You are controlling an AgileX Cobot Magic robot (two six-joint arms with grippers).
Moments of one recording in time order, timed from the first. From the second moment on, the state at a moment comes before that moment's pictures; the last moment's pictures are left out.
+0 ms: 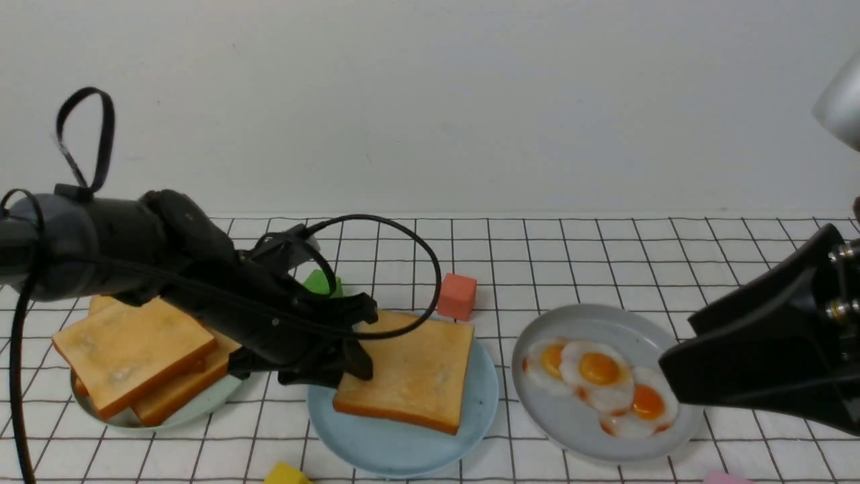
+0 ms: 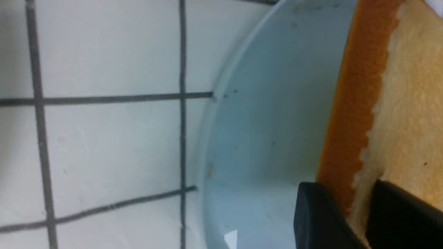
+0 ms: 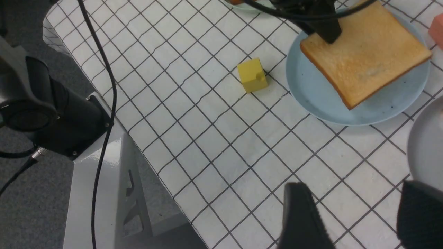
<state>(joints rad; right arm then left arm) 0.47 1.02 -1.17 0.57 1.14 -0.39 -0.25 1.87 -1.10 -0.79 0.61 0.23</state>
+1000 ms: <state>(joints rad) 0.37 1.32 -1.17 0.36 1.05 -0.17 -0.25 1.47 -1.17 -0.41 0.92 0.21</state>
